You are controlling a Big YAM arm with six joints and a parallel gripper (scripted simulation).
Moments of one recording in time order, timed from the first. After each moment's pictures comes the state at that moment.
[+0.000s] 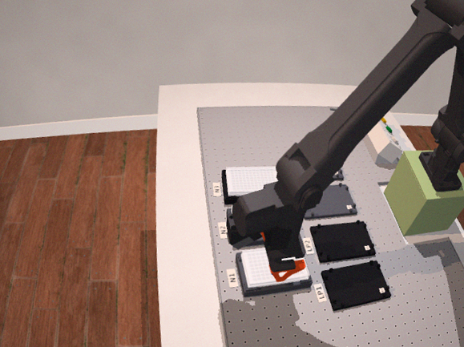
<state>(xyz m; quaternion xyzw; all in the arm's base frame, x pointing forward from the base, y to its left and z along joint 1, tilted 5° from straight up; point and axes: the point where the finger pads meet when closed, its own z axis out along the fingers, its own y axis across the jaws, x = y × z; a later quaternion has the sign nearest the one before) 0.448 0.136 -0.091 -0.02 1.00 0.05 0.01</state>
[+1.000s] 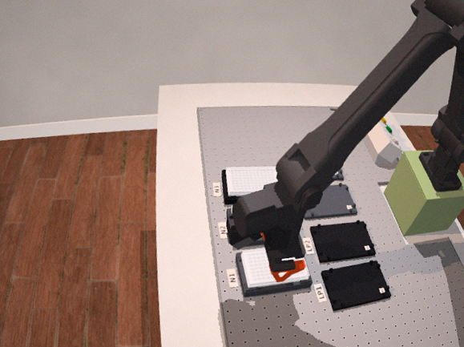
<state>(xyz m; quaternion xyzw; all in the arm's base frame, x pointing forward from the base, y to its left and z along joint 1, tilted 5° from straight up) 0.448 0.136 -0.092 -0.02 1.00 0.05 0.01</state>
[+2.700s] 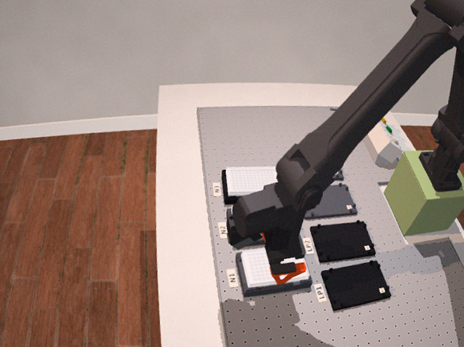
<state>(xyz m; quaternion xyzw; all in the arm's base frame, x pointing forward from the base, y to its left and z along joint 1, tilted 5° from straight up) 0.448 0.136 -0.093 -0.02 1.00 0.05 0.01</state>
